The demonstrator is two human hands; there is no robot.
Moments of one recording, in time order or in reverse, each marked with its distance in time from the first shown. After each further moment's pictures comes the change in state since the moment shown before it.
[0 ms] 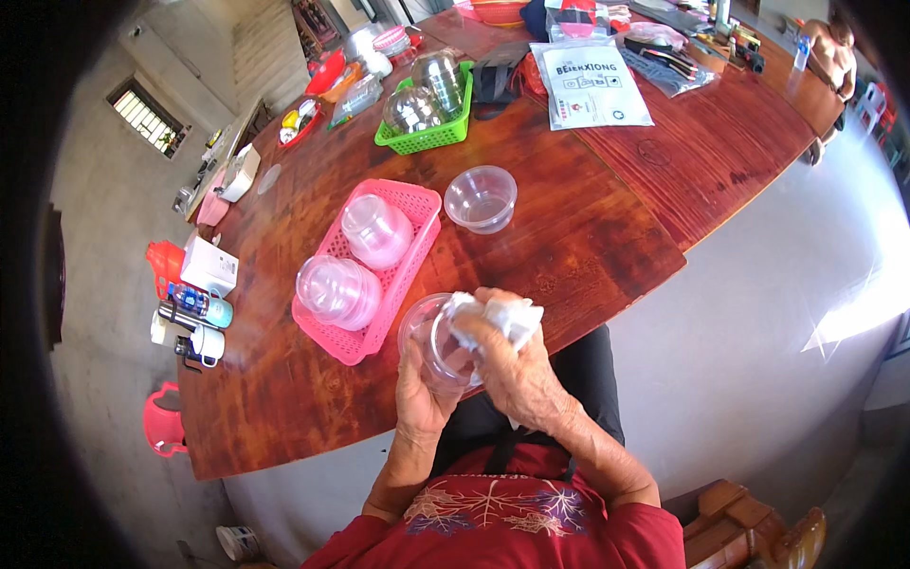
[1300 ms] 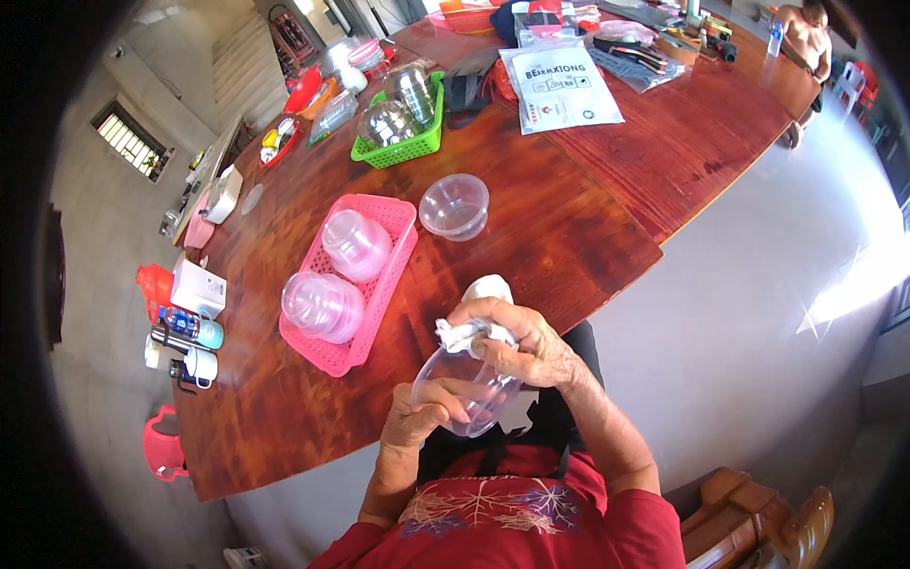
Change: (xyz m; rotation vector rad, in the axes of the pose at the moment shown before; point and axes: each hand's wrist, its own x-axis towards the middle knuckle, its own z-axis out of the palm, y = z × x) left_hand -0.010 0.009 -0.003 0.459 -0.563 -0.062; right_hand 0.007 0.020 -0.047 0.676 -0.303 0.248
